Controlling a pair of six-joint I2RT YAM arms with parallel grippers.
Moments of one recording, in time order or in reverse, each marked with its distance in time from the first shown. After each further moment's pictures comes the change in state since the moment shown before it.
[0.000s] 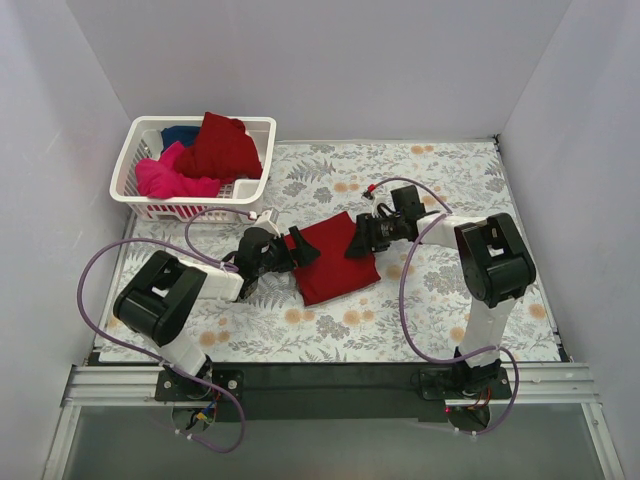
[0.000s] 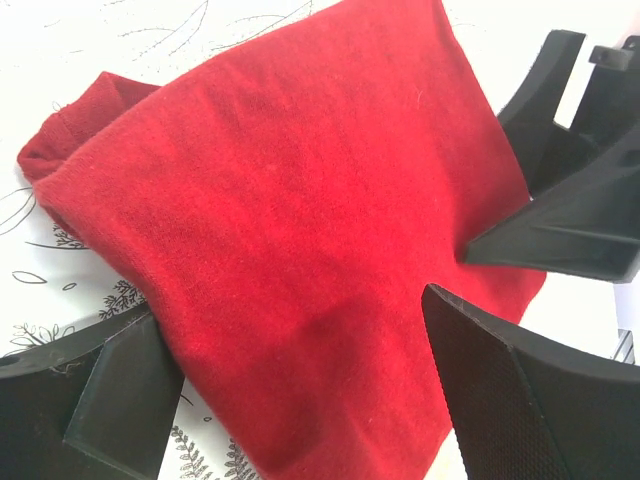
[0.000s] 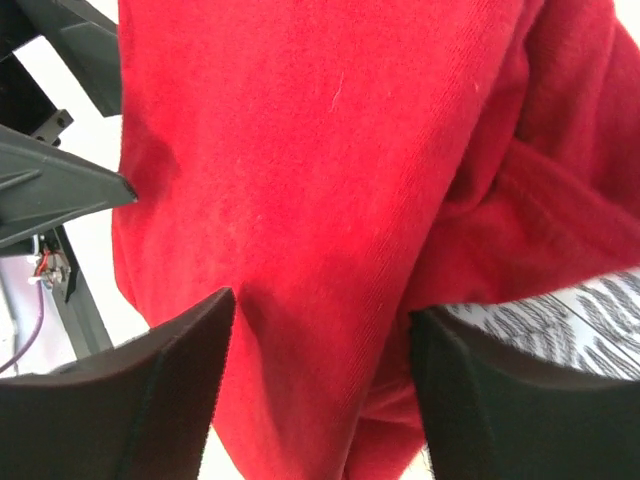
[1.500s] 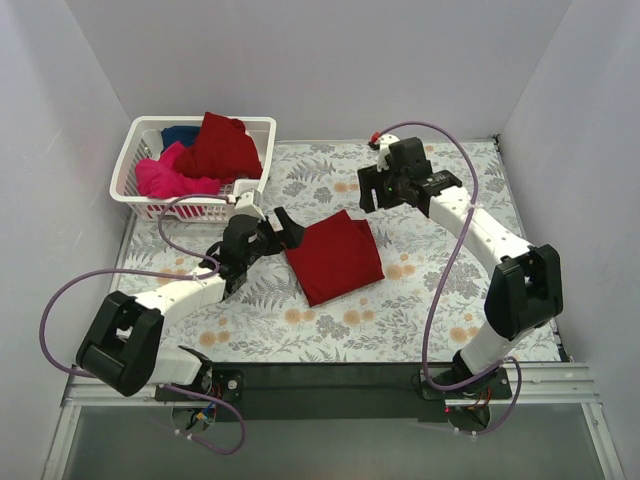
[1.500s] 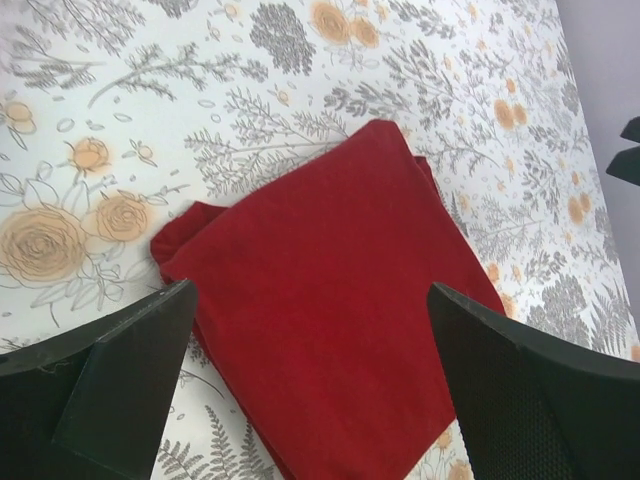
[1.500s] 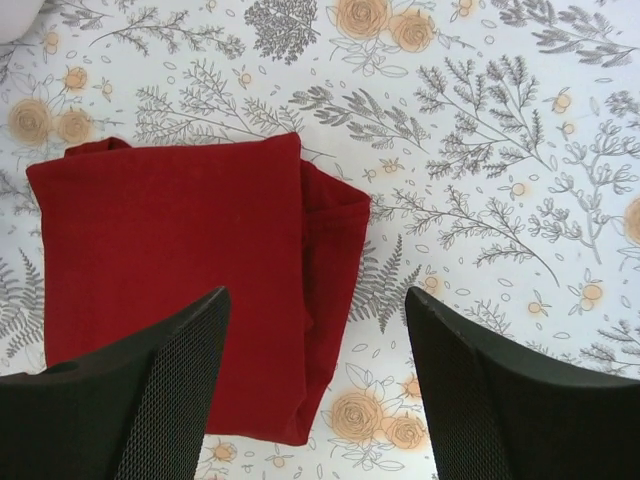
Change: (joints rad) left arm 0.016 -0.318 0.078 -0.298 -0.251 0.092; right arm 0.117 -0.233 0.406 -0.469 0.744 -0.100
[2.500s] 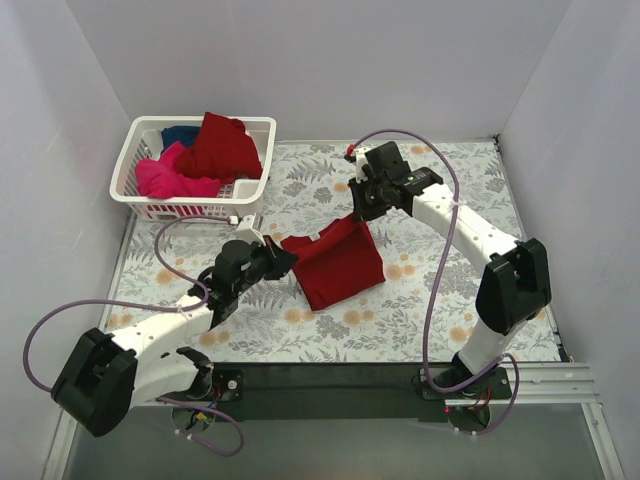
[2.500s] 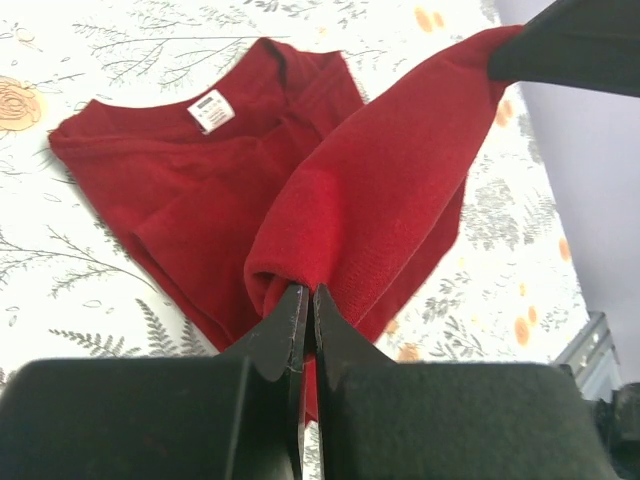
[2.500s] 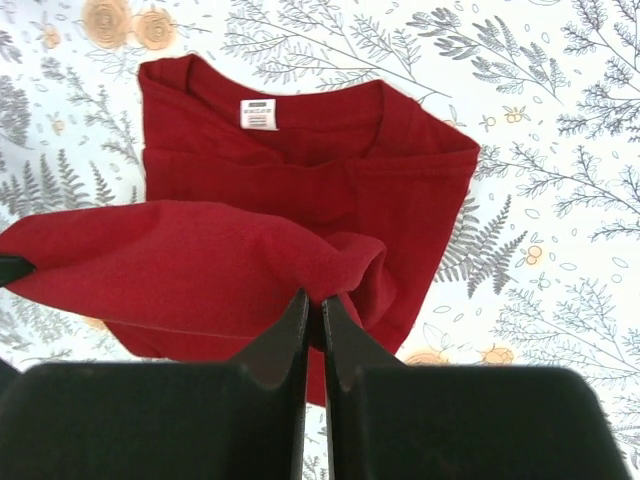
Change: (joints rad) left arm -0.098 -0.277 -0.195 -0.031 0.105 -0.060; right arm 0.087 0.018 0.045 -0.154 -0.104 0.025
